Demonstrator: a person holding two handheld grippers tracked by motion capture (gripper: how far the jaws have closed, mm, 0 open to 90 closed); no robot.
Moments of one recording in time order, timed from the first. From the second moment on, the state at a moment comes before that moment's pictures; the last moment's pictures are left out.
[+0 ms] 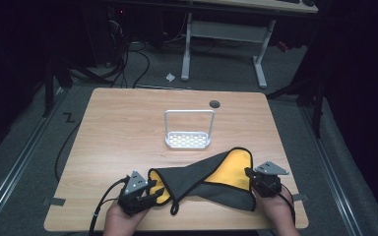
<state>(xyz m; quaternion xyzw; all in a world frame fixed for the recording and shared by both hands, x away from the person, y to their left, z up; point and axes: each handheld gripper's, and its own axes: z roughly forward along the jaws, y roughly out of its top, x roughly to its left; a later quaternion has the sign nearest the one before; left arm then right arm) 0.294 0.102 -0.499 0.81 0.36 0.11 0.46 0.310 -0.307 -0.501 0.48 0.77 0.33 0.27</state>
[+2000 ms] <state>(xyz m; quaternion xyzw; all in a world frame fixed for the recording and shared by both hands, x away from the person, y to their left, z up) 0.360 0.112 -0.486 0.78 0.41 0.09 0.46 0.283 -0.283 -0.520 0.43 0.82 0.30 0.22</state>
